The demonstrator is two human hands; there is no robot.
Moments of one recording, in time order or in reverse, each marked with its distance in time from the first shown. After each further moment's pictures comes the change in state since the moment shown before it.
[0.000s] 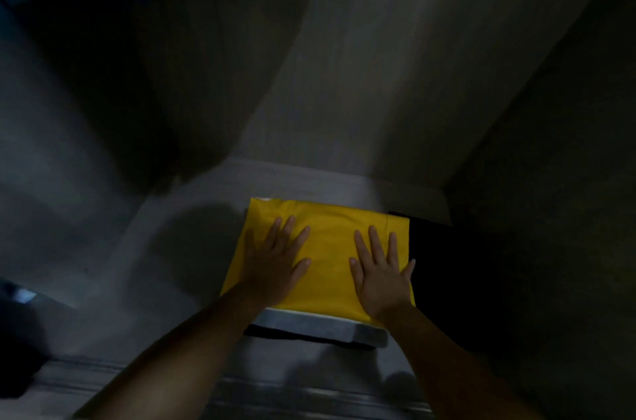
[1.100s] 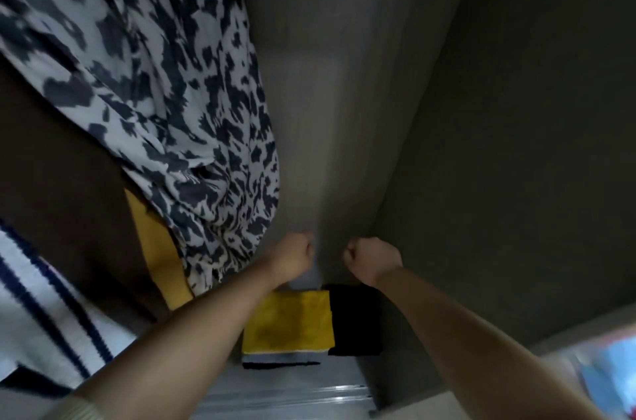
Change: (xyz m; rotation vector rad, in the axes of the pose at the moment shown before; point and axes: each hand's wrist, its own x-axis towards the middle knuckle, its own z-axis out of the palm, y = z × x) left_hand -0.049 0.159 -0.673 -0.380 -0.307 0.096; right_hand -0.245 -0.078 -0.593 -0.019 0.114 0.020
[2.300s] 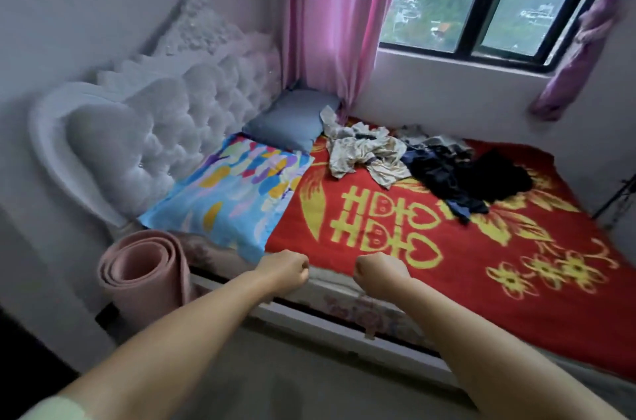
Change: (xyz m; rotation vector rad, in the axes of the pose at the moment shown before) left_hand -0.133 0.492 0.321 0.493 -0.453 1.096; right_hand -0.568 0.342 0.013 0.210 0.031 1.146
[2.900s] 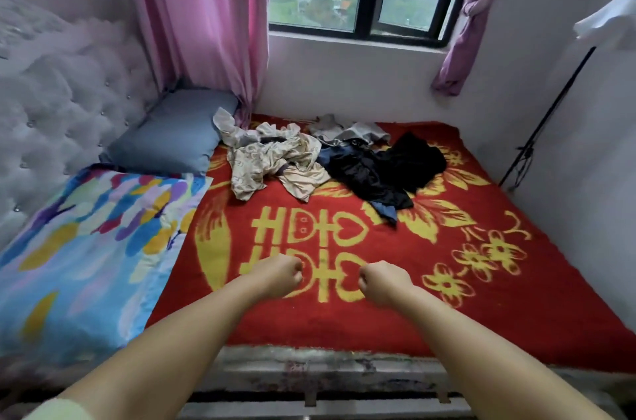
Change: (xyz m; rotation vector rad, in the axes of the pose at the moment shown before) left_hand 0.319 0.125 0.006 0.031 -0.137 0.231; right_hand 0.151 0.251 -0.019 0.086 -0.034 0.290
